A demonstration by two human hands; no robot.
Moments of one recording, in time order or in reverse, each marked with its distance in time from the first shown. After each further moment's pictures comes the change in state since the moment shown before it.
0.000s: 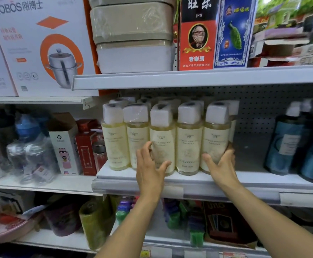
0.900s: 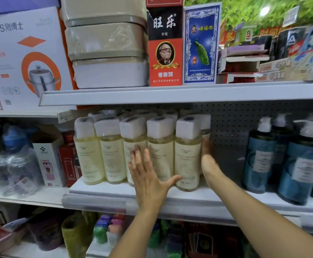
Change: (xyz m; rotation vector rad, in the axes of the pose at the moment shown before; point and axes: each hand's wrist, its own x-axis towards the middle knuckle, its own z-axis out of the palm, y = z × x) left_hand -0.010 0.036 0.081 0.368 0.068 0.201; right_hand 0.065 -0.022 -0.042 0.304 -0.269 0.404
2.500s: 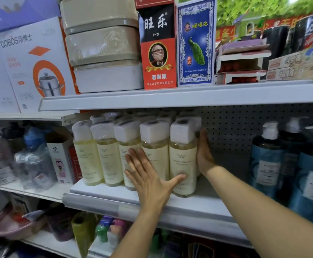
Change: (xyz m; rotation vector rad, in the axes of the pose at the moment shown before) left_hand 0.008 0.038 0.006 0.025 -0.093 -0.207; right_hand 0.065 -0.020 0.006 0.235 -0.169 -0.302
